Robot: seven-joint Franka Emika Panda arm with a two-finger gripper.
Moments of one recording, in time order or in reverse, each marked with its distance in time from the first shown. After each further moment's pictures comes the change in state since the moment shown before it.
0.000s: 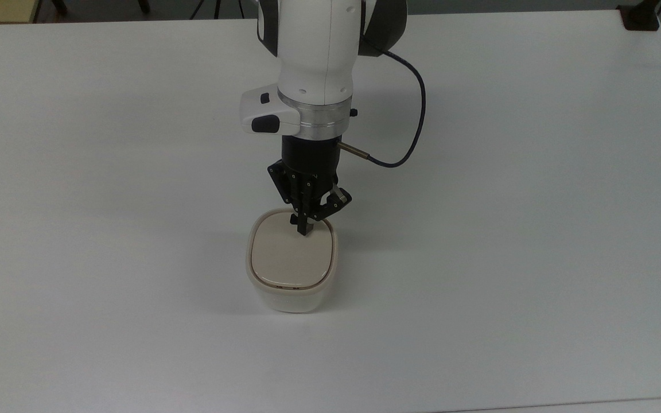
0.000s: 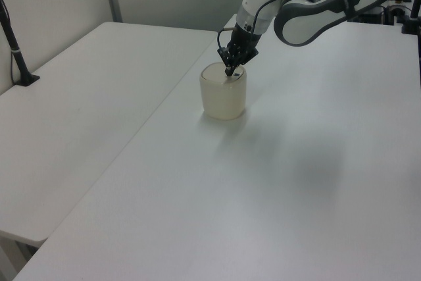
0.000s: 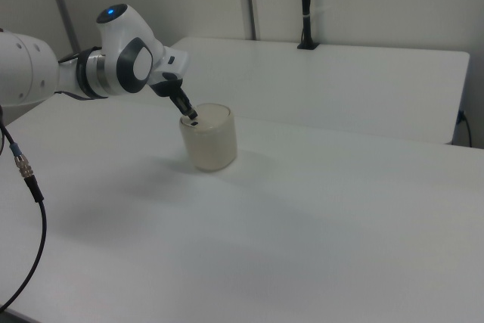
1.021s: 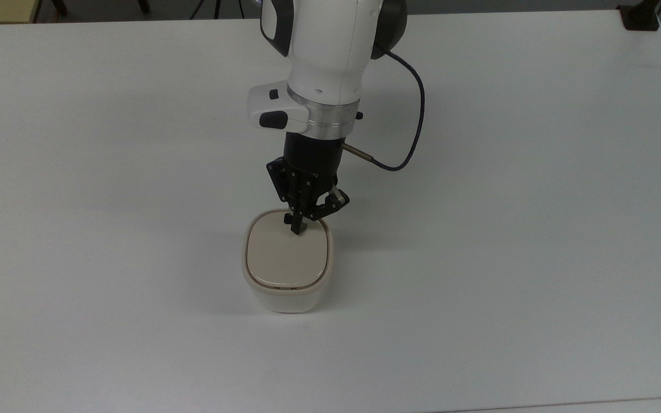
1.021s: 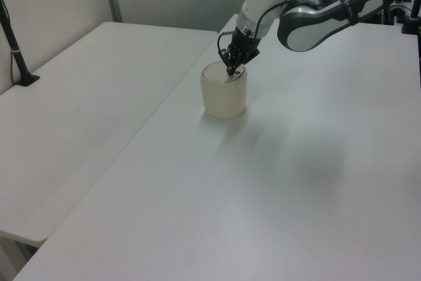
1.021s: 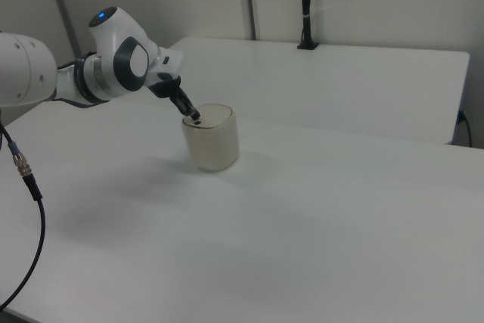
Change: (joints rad) arm 0.006 -0.009 0.001 -0.013 -0.151 -0.001 0.127
